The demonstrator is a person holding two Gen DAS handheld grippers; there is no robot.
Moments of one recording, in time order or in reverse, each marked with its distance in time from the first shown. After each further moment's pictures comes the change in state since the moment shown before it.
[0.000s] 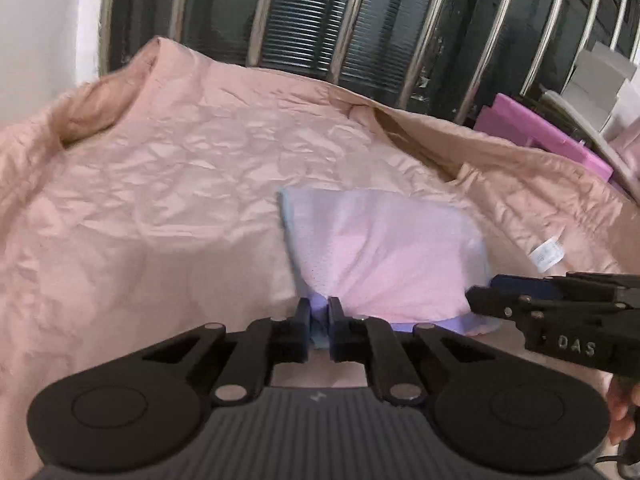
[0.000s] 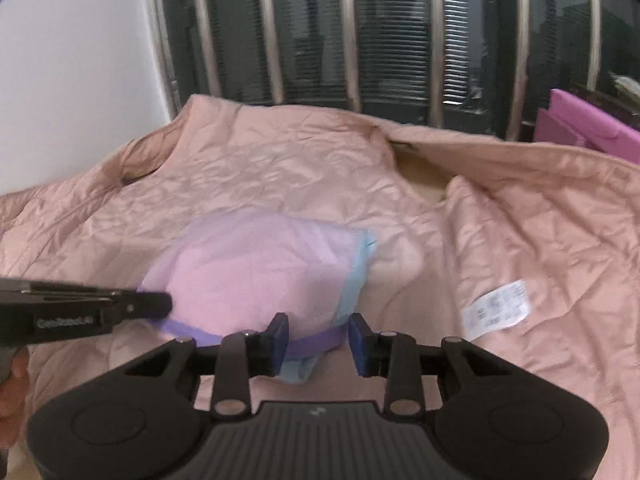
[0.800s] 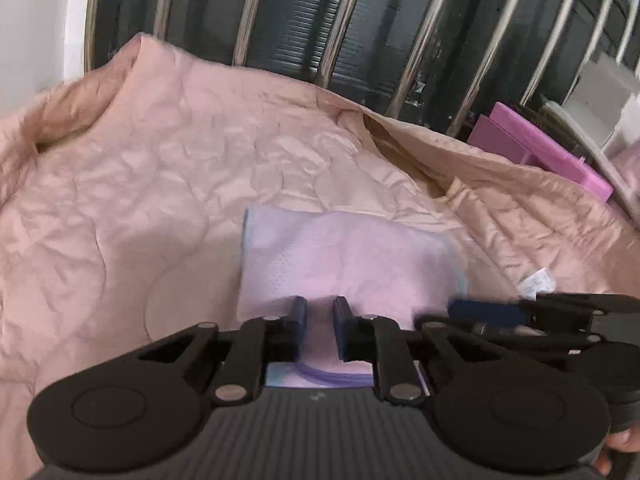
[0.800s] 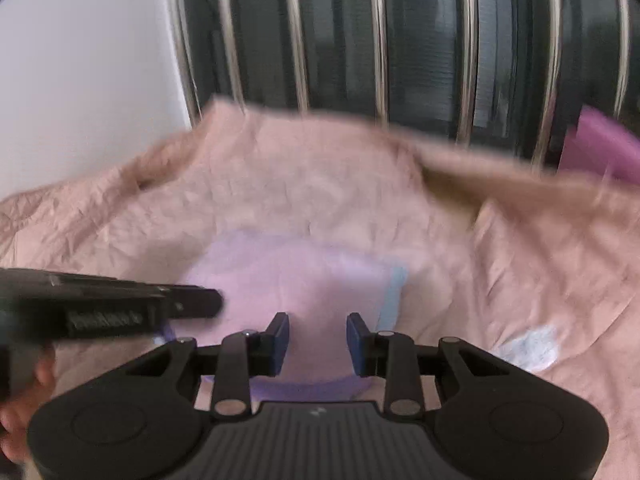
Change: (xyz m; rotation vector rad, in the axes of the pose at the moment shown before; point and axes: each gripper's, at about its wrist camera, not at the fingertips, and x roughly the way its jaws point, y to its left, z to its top) left arm 0.015 -0.021 0.020 -0.012 0.001 -0.019; right arm 0.017 0.006 0.022 -0.031 0.042 0.027
